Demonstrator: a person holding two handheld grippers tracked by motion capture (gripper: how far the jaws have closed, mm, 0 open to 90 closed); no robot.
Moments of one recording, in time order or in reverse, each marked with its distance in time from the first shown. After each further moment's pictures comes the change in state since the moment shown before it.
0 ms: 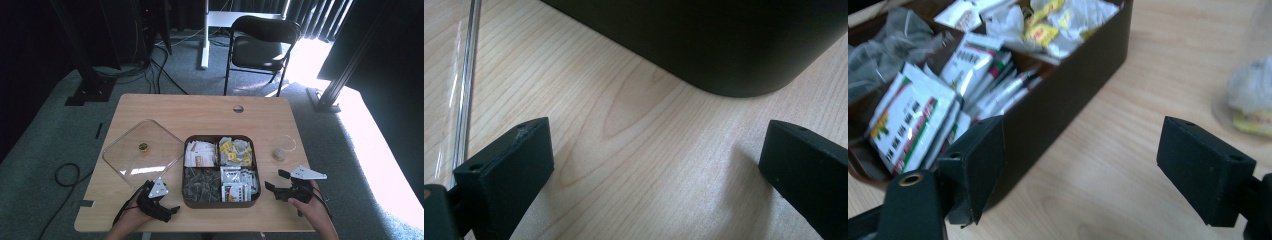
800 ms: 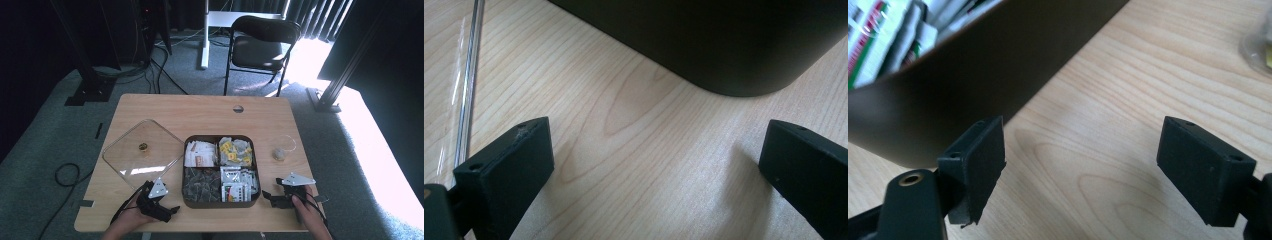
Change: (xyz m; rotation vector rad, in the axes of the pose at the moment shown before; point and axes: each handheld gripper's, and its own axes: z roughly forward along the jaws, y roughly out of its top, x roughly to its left) left arm -0.001 -0.001 -0.001 0.002 0.012 -0.013; right arm 0.006 -0.026 0.017 0.144 -0.050 -0.059
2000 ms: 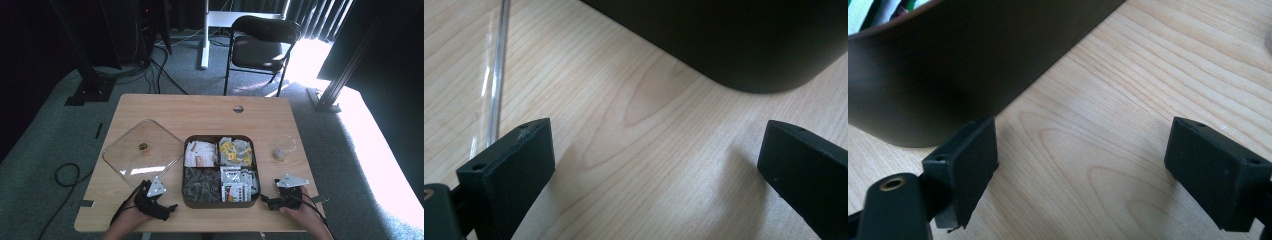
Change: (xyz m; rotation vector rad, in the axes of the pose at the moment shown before) left arm 0.006 0.001 -0.008 0.016 0.051 -0.035; right arm 0.006 0.000 0.007 0.062 -0.012 -0.079
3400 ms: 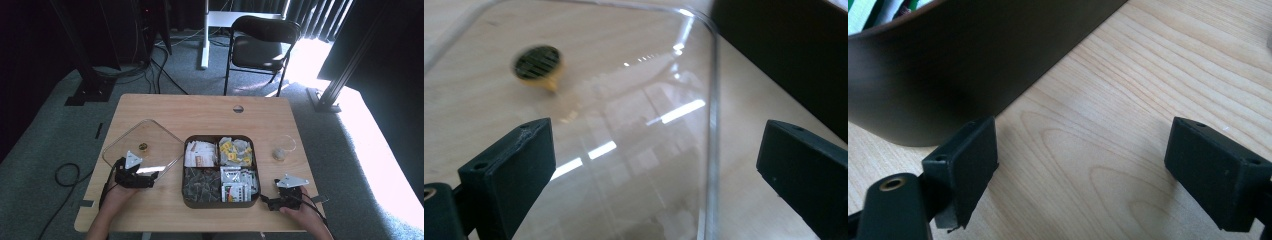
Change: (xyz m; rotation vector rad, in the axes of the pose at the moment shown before) left arm 0.079 0.016 -0.026 -0.099 0.279 -0.248; right arm 0.000 0.000 0.000 0.001 0.004 -0.005
